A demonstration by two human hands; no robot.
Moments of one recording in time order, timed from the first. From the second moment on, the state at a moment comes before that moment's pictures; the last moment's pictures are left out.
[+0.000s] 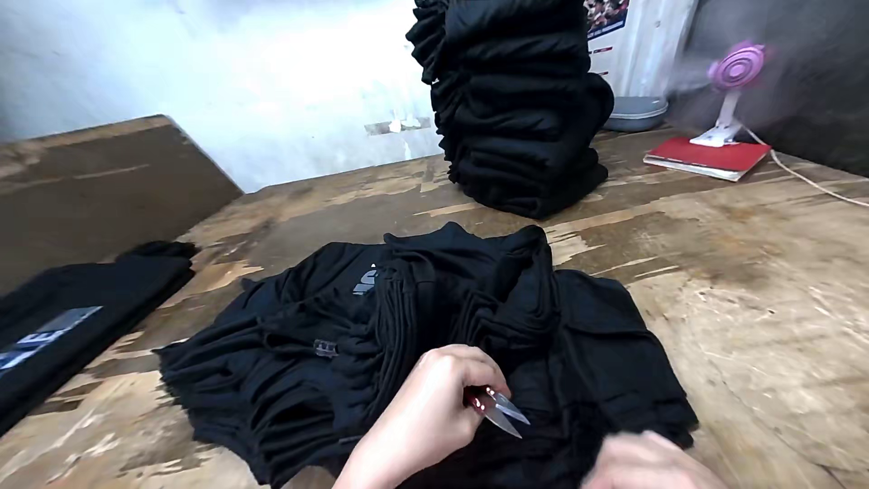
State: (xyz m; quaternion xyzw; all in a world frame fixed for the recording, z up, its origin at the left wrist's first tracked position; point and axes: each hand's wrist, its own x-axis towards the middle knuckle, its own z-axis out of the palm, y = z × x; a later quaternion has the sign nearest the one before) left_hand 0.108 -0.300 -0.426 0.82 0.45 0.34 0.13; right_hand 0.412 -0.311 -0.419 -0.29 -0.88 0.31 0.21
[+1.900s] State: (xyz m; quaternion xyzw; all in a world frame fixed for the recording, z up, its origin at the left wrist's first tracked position) left_hand 0.138 -0.333 -0.451 0.75 0.46 0.42 -0.20; right_hand 0.338 -0.303 -0.473 -0.31 -0.76 0.06 0.56
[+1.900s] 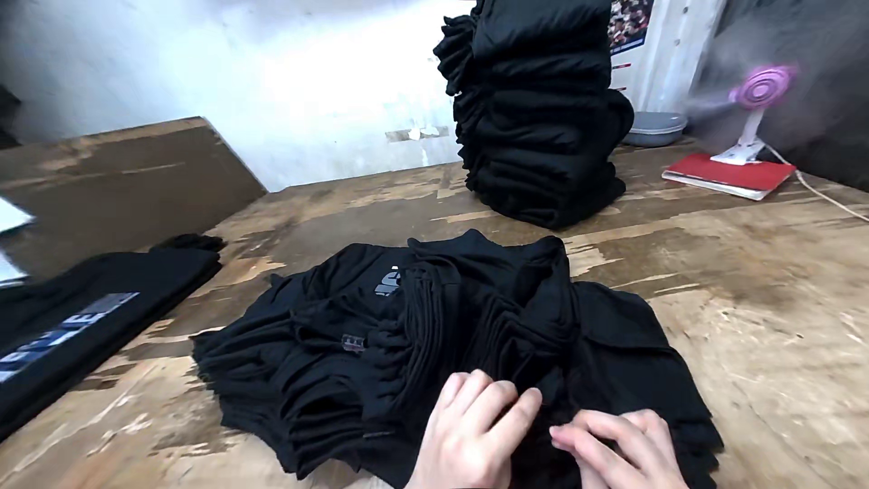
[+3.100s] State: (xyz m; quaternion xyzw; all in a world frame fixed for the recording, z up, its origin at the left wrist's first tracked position) left_hand 0.130 -0.310 -0.435 0.74 0.57 0.36 -0.02; right_hand 0.364 -0.308 -0.435 -0.41 -0.79 0.08 0.45
